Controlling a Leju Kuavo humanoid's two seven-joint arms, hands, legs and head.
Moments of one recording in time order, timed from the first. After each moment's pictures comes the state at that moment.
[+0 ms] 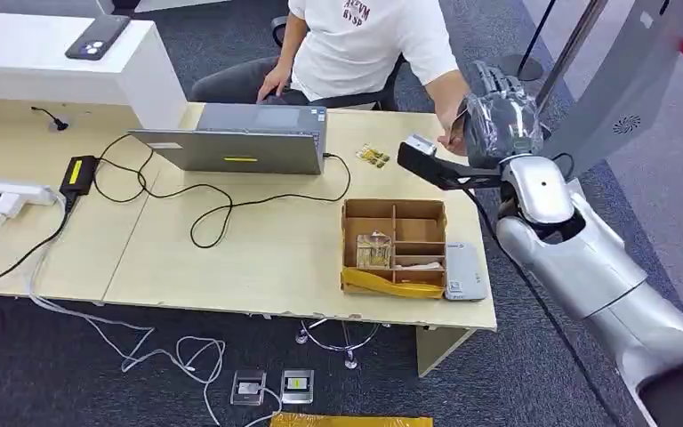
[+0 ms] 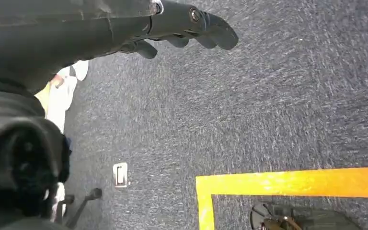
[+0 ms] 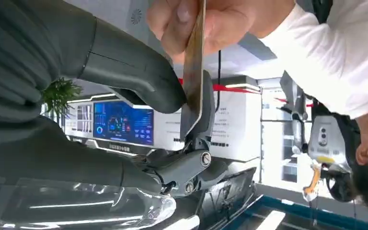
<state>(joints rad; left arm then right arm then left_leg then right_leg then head) -0.18 -0.12 1.25 -0.07 -1.57 0.47 -0.13 -1.06 -0.31 0.89 -1.06 0.83 -0.05 0.36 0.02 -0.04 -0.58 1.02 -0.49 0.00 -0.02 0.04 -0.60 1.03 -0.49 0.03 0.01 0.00</state>
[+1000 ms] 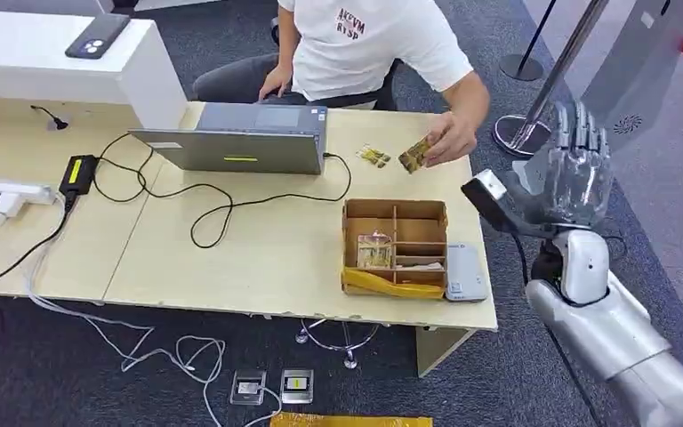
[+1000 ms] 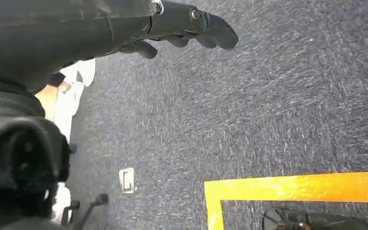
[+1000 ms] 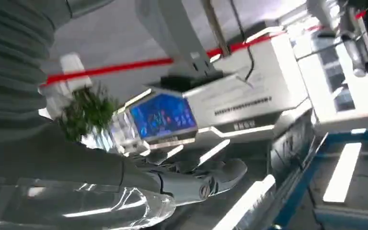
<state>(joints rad) -0.15 -0.13 1.22 -0.07 -1.56 0.51 -0.13 -0.68 -0.46 0.69 -1.20 0.89 -0.64 0.36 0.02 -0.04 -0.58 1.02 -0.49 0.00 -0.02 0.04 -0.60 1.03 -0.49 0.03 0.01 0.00</state>
